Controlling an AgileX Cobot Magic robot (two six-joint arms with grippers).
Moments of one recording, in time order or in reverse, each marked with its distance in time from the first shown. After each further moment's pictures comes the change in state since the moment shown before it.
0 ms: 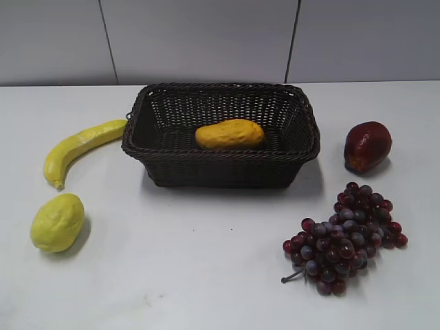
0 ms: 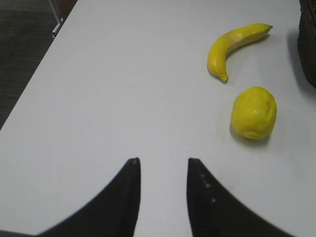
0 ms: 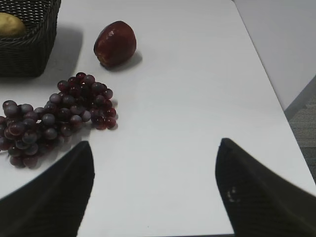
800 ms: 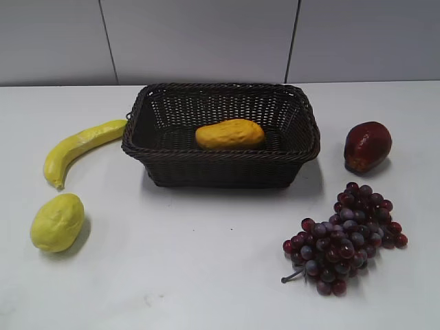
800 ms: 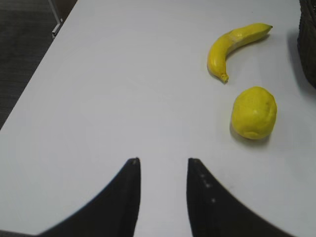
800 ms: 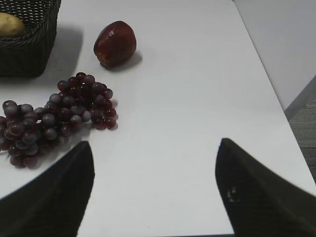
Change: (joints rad) left arm 0.000 0.000 0.000 0.000 0.000 0.000; right arm 0.000 0.000 0.000 0.000 0.000 0.000
